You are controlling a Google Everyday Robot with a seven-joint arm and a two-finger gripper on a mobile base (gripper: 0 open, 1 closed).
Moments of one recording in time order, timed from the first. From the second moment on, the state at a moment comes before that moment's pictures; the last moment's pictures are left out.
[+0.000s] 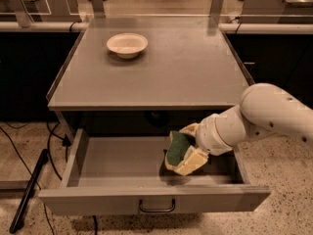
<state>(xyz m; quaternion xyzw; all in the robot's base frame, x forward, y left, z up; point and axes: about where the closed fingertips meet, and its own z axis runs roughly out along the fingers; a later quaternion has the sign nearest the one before) 0.480 -0.089 0.718 -0.61 0.72 0.18 0.28</state>
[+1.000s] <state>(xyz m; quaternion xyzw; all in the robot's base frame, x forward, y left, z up) 0.511 -0.083 0.668 -0.63 0.70 0.15 0.31</state>
